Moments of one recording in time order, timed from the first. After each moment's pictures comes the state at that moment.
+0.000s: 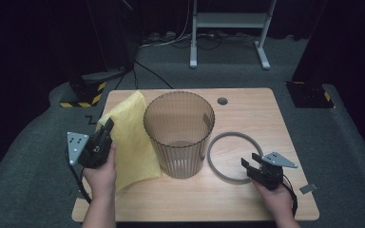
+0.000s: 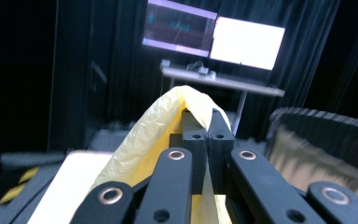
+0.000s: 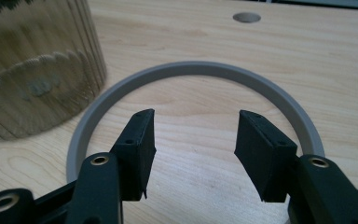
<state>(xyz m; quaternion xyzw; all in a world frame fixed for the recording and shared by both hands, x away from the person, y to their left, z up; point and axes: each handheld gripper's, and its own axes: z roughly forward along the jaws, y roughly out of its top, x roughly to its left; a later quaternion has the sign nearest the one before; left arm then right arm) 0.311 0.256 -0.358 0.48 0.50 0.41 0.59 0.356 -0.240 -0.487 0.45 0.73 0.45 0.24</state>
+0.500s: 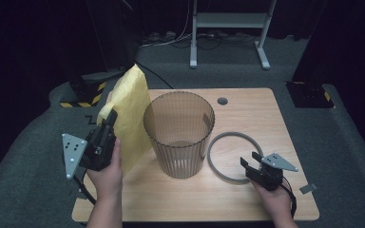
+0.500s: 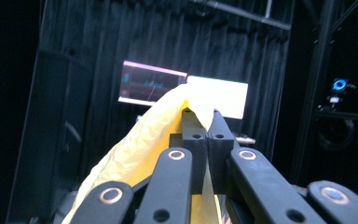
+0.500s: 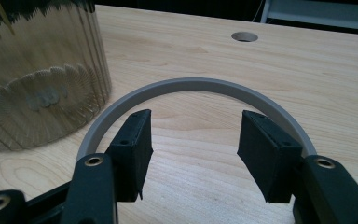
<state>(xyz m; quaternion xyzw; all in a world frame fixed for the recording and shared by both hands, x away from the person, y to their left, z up) 0.287 0.223 -0.312 0.44 0.41 0.46 0.65 0.350 -0.236 -0.483 0.44 0.72 0.47 0.27</state>
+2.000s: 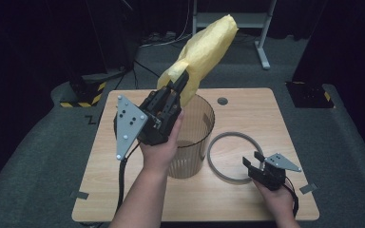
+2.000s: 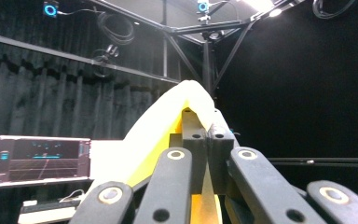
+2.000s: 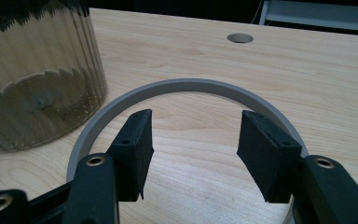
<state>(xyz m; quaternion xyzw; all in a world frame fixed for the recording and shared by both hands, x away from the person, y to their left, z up) 0.301 0.098 -0.215 0.45 0.22 0.40 0.77 0.351 -0.244 -0.484 0.44 0.71 0.47 0.26</state>
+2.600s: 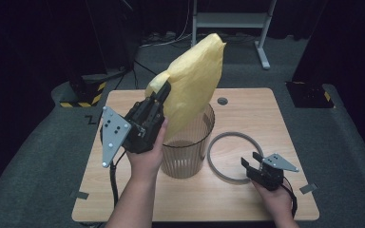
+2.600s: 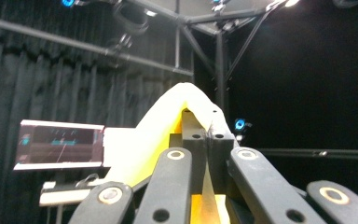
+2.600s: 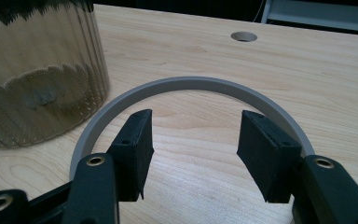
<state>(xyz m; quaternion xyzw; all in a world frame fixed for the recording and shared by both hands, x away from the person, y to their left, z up) 0.297 0.132 -0.242 0.46 0.27 0.41 0.74 0.350 -0.238 -0.486 0.44 0.72 0.47 0.27</state>
